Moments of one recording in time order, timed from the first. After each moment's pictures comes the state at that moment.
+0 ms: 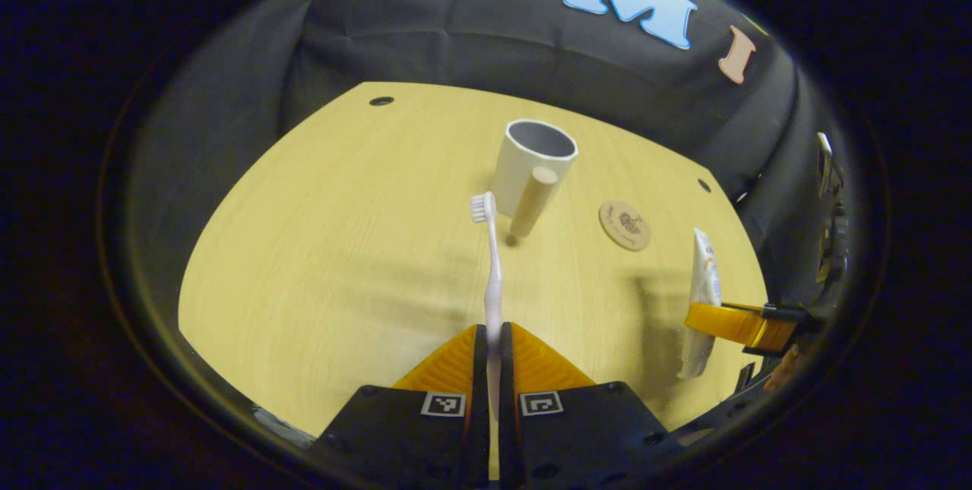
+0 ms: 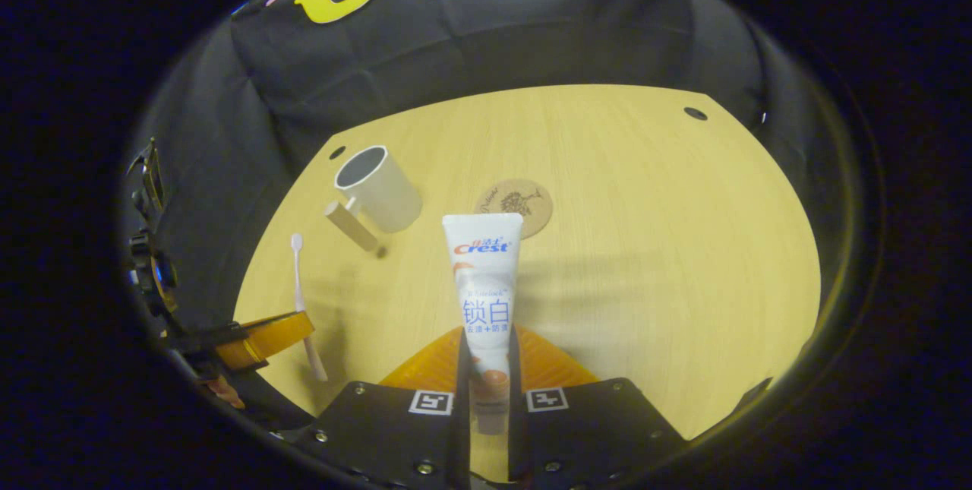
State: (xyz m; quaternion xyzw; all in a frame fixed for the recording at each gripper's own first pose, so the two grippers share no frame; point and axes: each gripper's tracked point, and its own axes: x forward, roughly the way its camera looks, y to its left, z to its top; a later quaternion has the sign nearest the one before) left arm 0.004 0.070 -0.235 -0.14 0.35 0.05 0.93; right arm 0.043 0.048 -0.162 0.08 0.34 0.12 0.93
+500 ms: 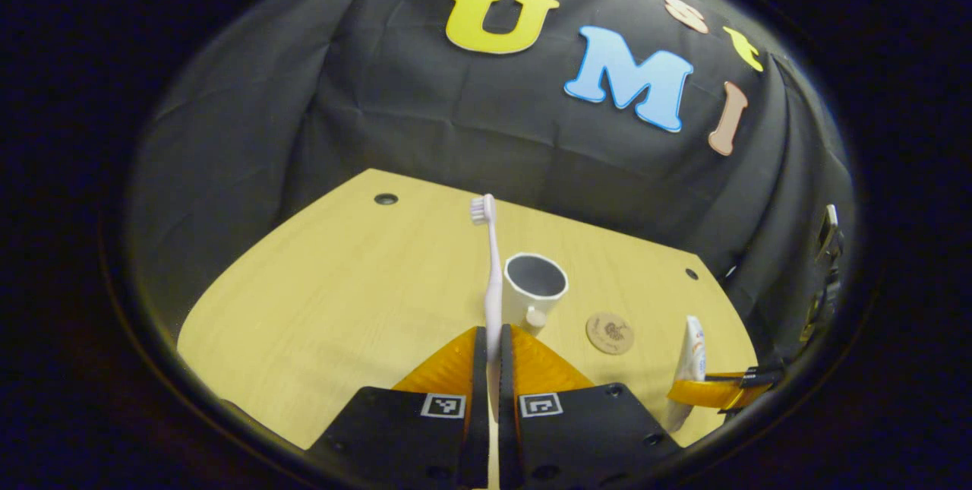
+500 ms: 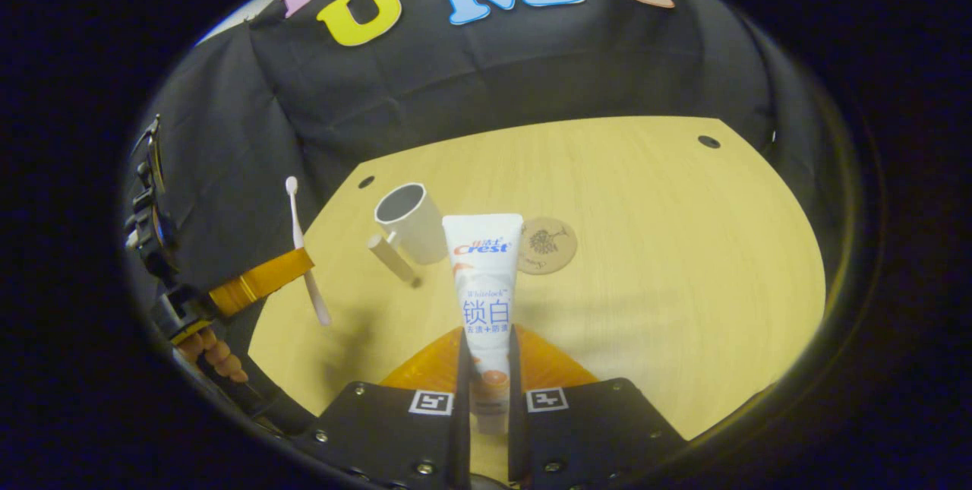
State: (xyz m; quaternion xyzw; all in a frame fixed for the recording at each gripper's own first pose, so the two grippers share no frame) left arm 0.063 0.109 -0.131 -0.13 0.17 0.06 0.97; right arm 0.042 0.065 -0.121 0.10 0.27 0.15 0.95
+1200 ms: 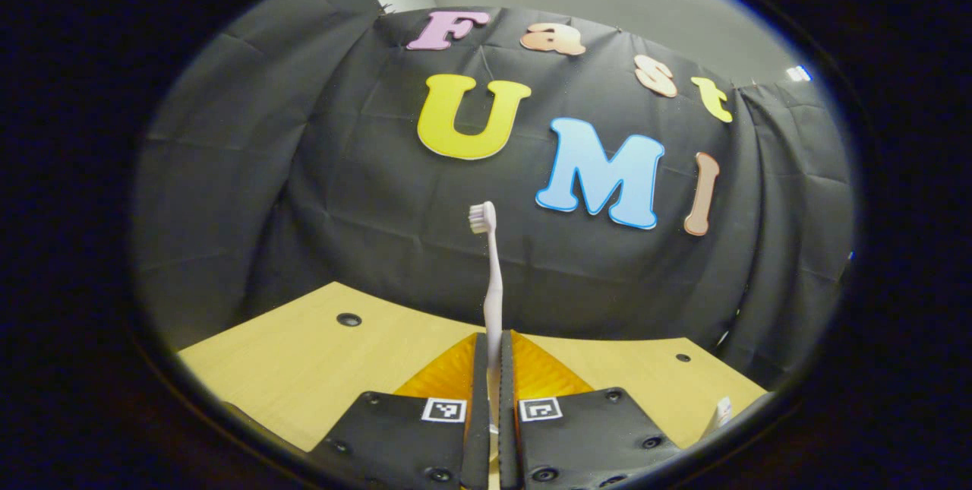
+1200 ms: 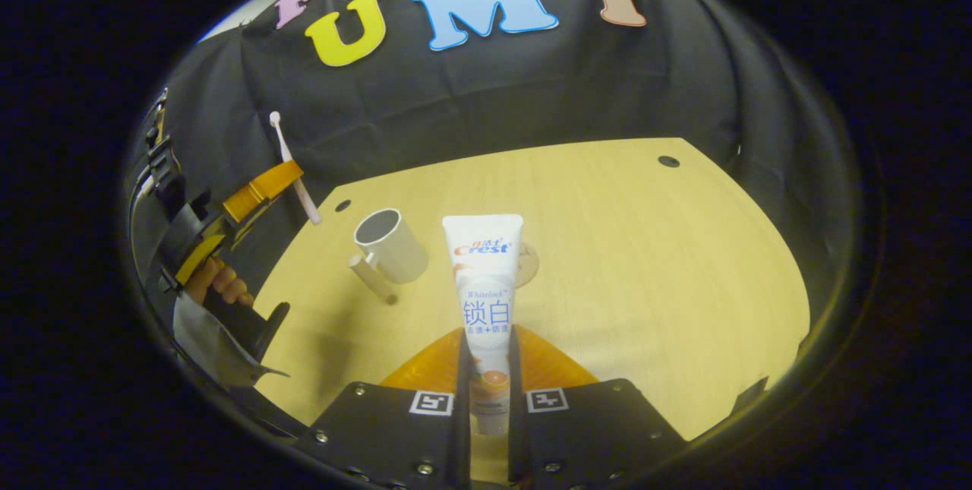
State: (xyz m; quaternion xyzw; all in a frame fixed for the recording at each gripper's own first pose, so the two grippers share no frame) left arm 0.155 0.106 -0.034 -0.11 -0.04 0.02 0.99; right arm 0.023 0.033 -0.121 0.09 0.24 0.07 0.96
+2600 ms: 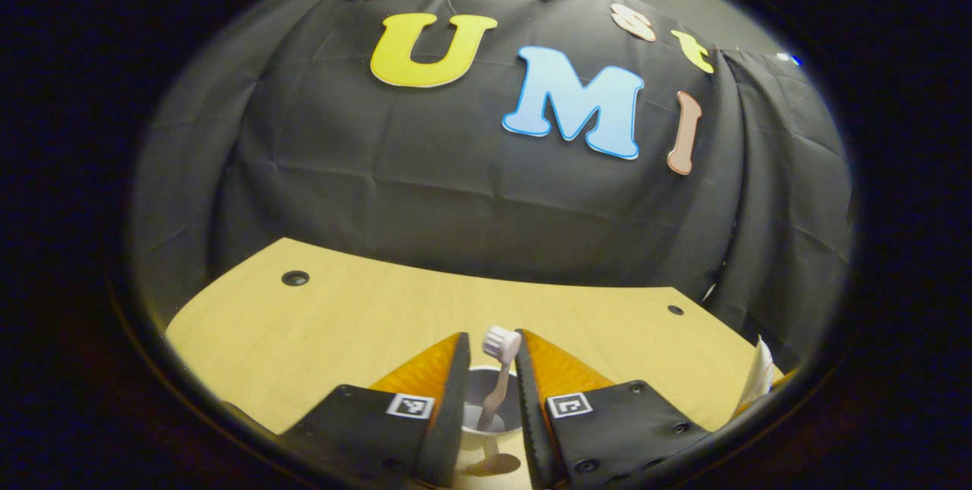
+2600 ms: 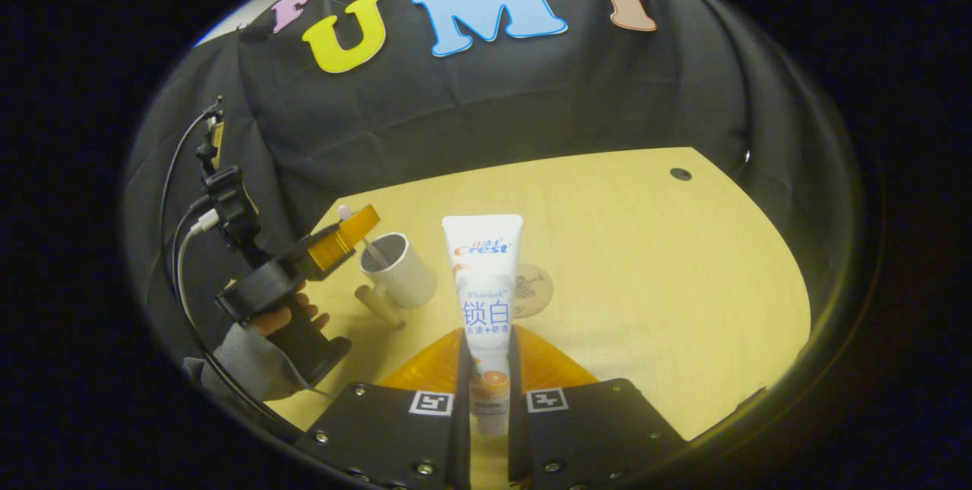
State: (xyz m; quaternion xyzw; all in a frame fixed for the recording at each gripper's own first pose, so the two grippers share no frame) left arm 0.213 0.076 -0.132 -0.10 0.08 -0.04 0.99; right arm 0.060 0.058 -0.090 0.10 0.22 0.09 0.97
